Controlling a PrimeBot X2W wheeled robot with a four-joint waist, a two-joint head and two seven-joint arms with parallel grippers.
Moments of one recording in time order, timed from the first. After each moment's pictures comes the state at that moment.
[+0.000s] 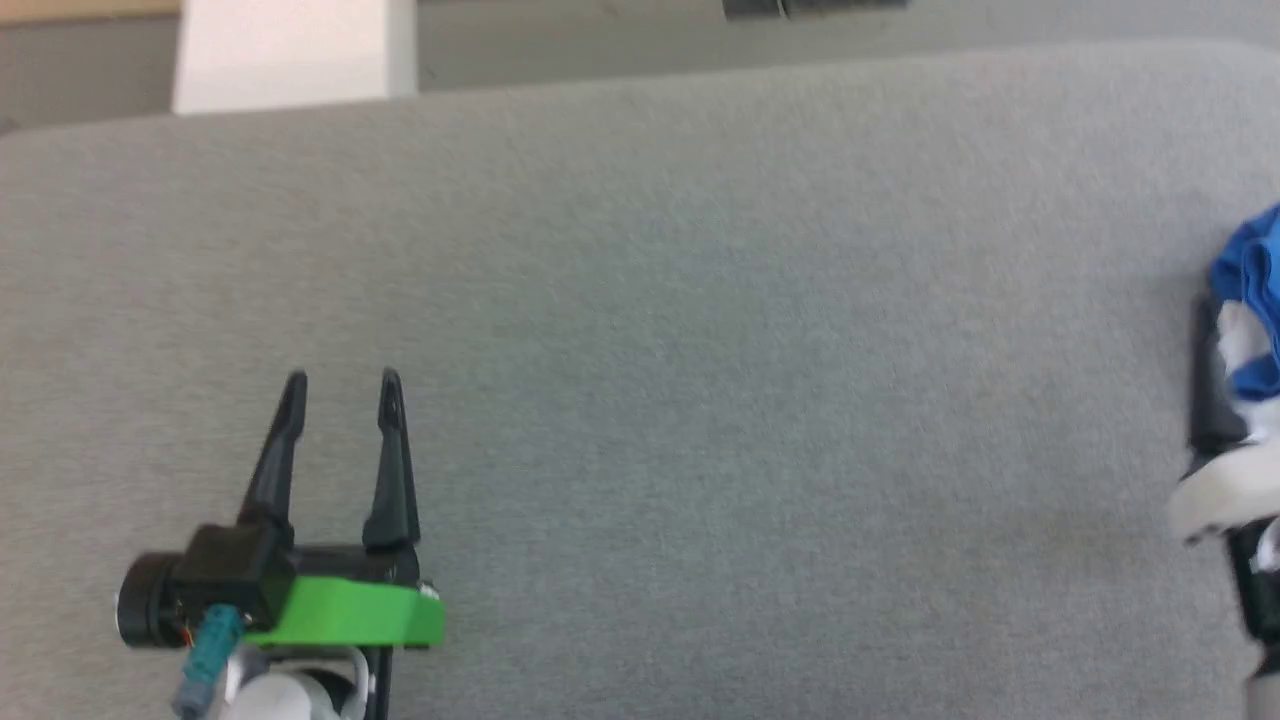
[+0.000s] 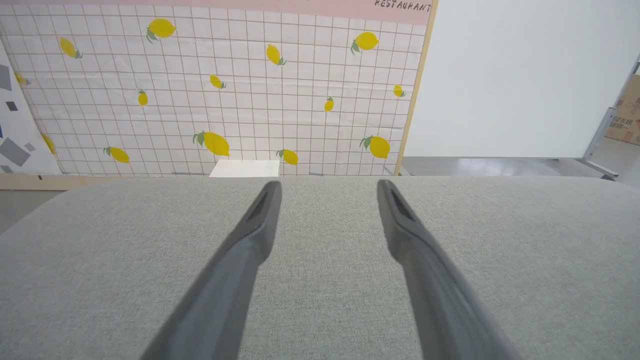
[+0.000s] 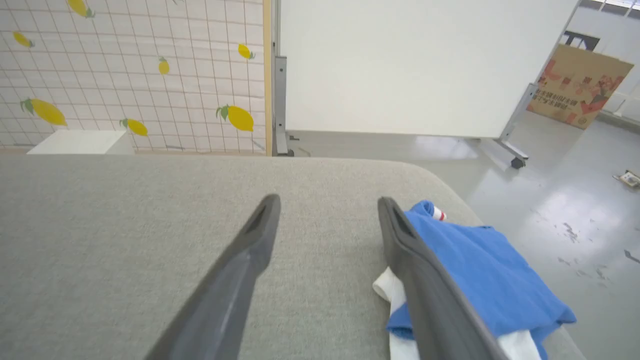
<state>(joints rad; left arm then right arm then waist) -0.02 0.20 -0.16 -0.16 -0.25 0.12 -0.25 -0.20 -0.17 -0.27 0.05 0.07 0.13 0.01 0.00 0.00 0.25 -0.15</state>
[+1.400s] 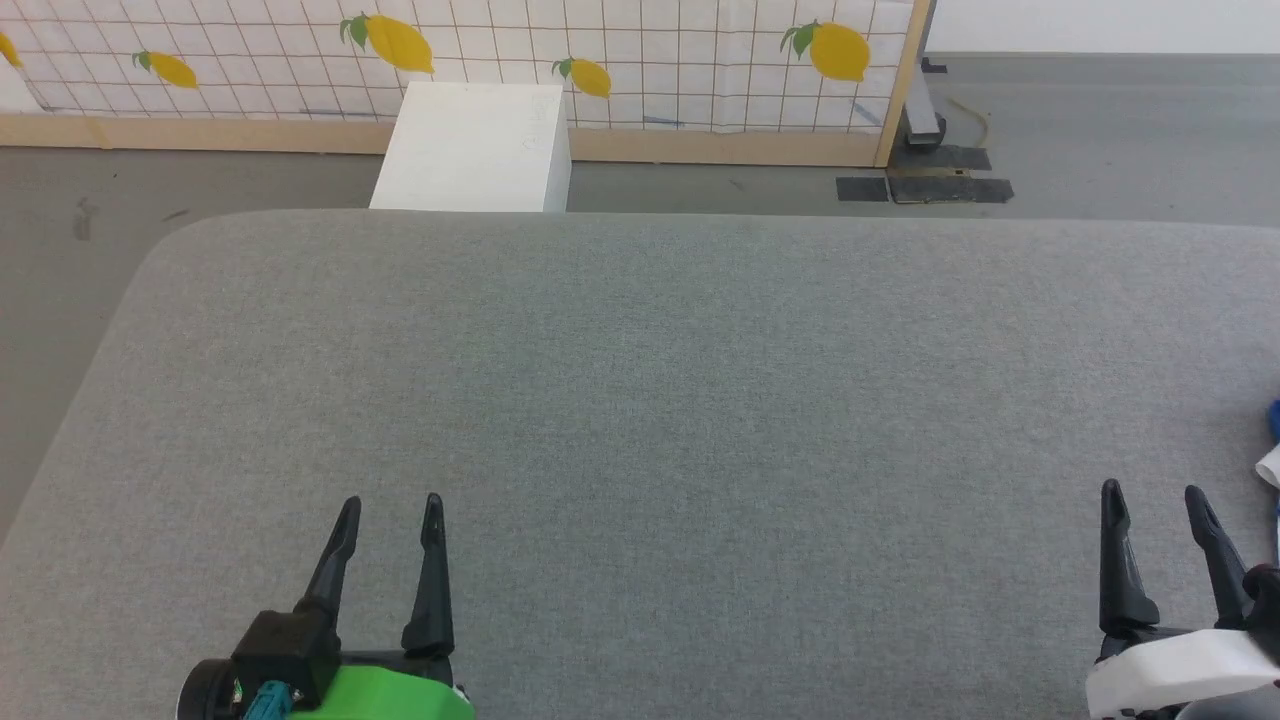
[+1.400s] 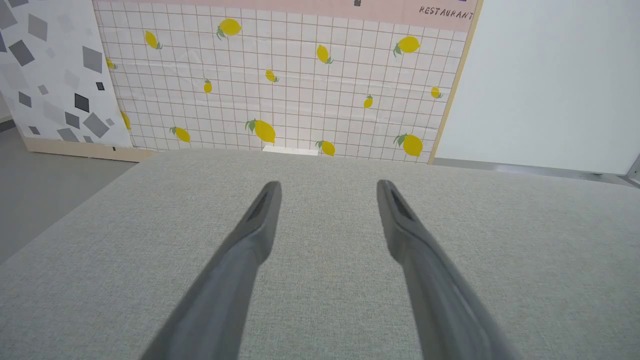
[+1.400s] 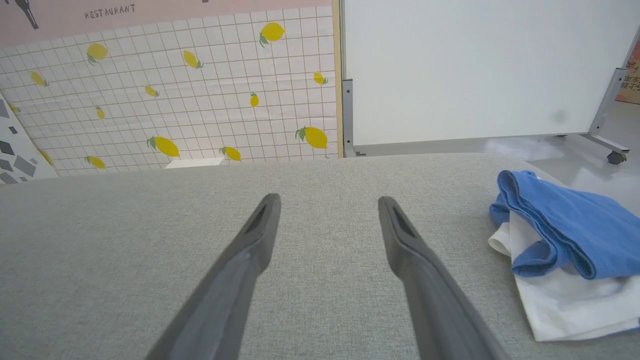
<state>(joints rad) 0.12 0.09 -0.10 -0.04 -0.19 0.00 -0.26 0.09 -0.05 -0.22 0.05 0.11 0.13 -0.17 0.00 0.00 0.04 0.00</state>
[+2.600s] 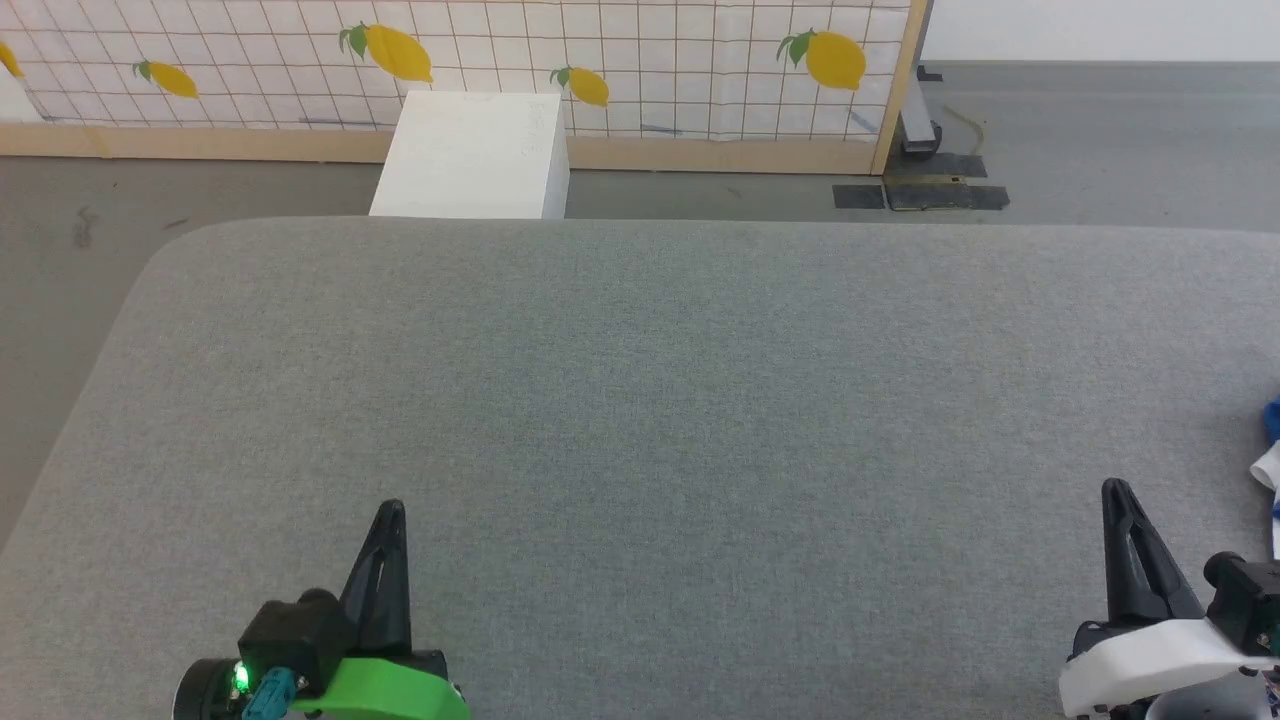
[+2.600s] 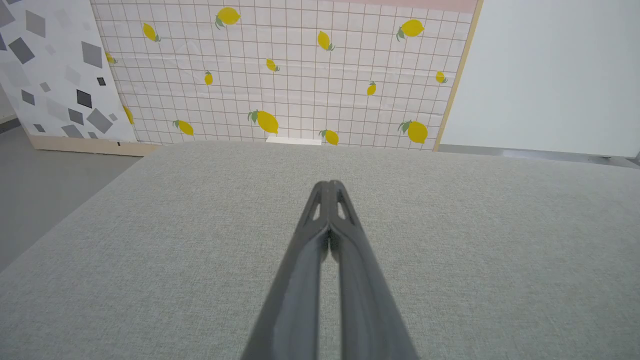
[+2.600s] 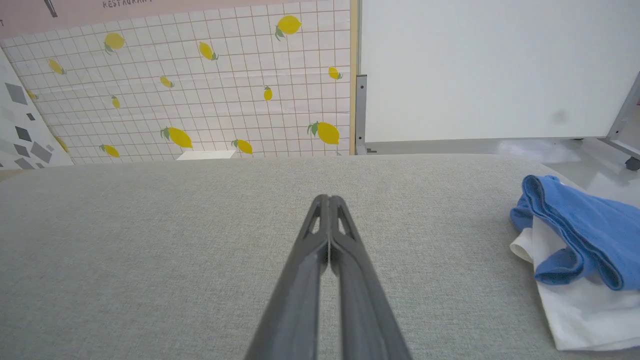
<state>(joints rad) 0.11 0.08 -0.08 -0.03 -0.16 -0.01 -0.20 0.08 -0.05 -0.17 0.05 0.10 0.13 -0.13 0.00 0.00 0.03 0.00</state>
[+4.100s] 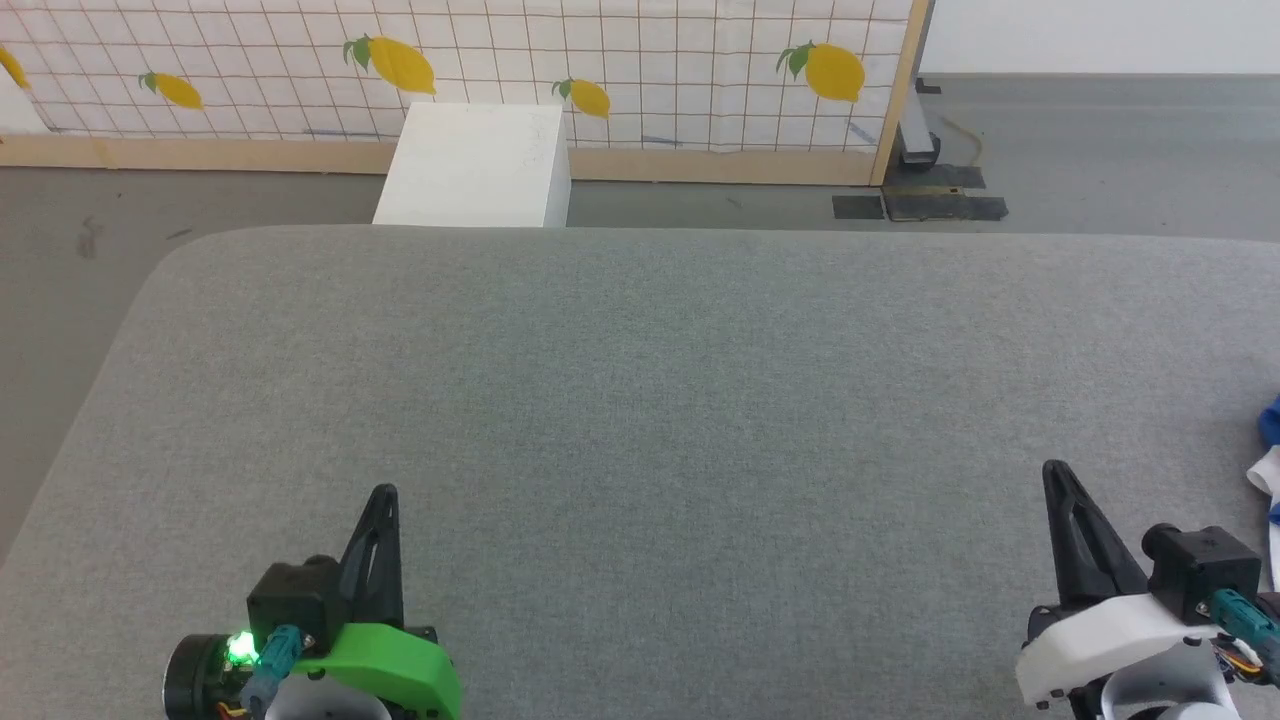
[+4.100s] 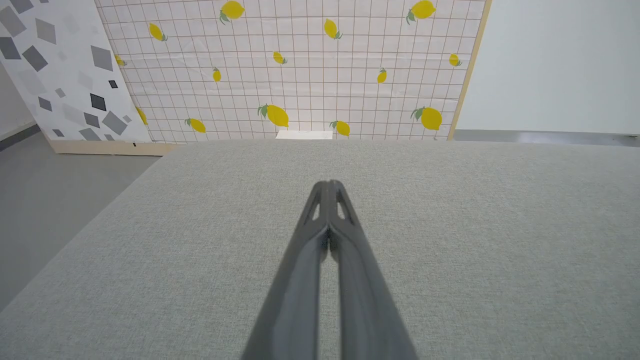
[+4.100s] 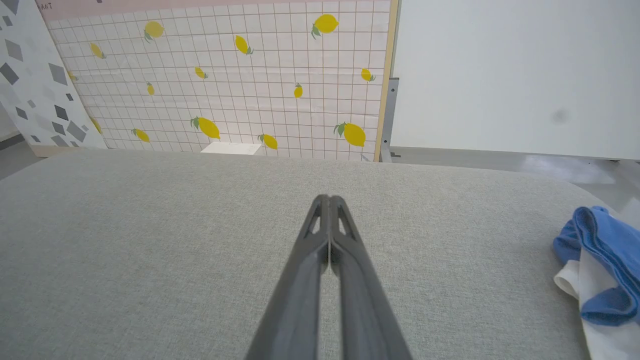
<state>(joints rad) 0.07 0.07 -0.05 -0.02 -0.09 -0.01 -0.11 0.05 -0.05 -0.09 0.02 0.06 0.13 -0.07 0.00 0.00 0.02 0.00</state>
